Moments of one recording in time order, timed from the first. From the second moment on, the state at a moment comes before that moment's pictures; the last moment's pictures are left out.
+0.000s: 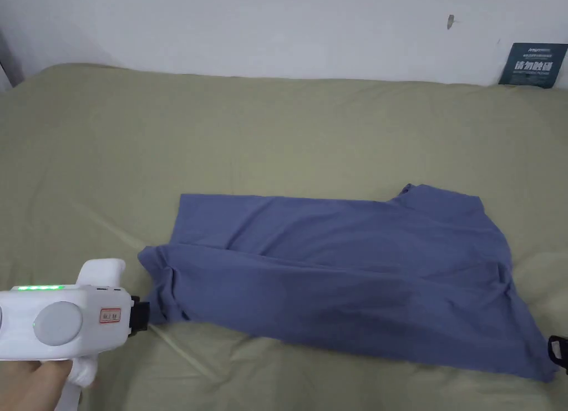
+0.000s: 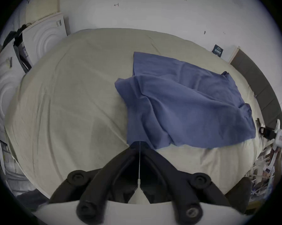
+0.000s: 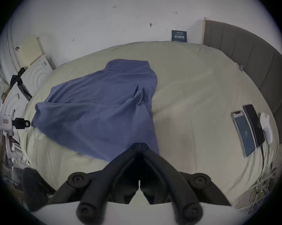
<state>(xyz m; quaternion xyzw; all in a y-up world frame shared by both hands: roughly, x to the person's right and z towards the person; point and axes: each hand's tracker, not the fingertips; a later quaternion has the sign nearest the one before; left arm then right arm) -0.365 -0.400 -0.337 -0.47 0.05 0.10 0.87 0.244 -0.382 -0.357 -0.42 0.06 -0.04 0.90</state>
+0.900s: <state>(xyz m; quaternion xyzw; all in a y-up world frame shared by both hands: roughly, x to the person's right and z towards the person) -0.342 -0.414 -0.366 -0.49 0.06 0.04 0.87 0.242 -0.415 -0.384 -0.46 0.10 -0.03 0.88</state>
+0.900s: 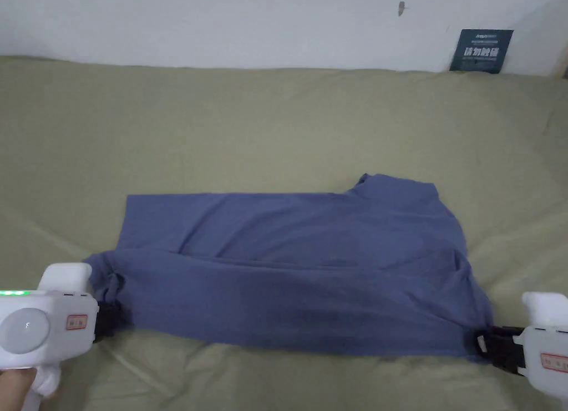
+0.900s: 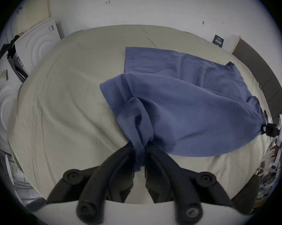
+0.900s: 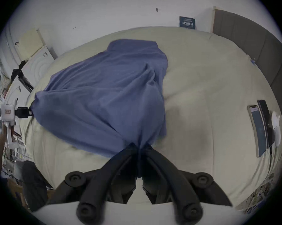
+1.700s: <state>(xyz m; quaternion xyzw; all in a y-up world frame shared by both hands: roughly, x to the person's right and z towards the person) -0.349 -0.389 -0.208 -0.49 0.05 0.08 0.87 0.258 -0.383 -0.239 -0.46 0.10 -0.05 0.88</state>
